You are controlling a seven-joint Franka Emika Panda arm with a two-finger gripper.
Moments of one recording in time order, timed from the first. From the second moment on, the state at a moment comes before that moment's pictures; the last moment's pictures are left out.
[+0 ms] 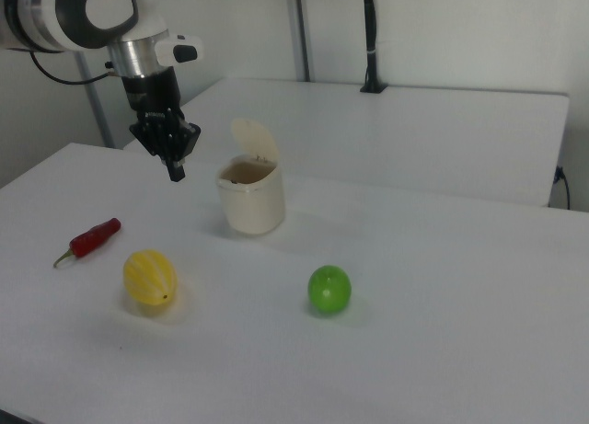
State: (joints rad) arm 0.06 0.04 -0.01 -1.59 -0.07 1.59 0.02
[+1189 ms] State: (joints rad) arm 0.06 0.19 0.00 -1.57 -0.03 2.11 0.02
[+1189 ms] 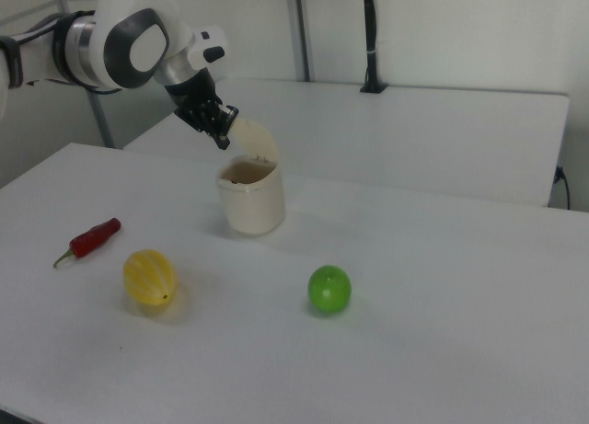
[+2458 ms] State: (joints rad) arm 0.09 0.46 0.01 -1.50 -0.02 2.80 0.02
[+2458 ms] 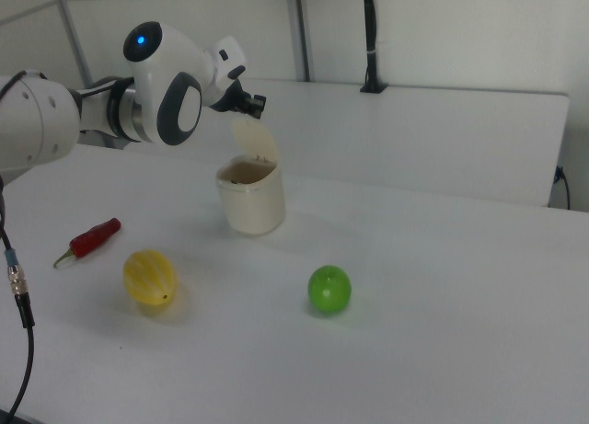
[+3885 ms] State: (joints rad) arm 0.12 0.52 0.01 -1.47 -0.02 2.89 0.02
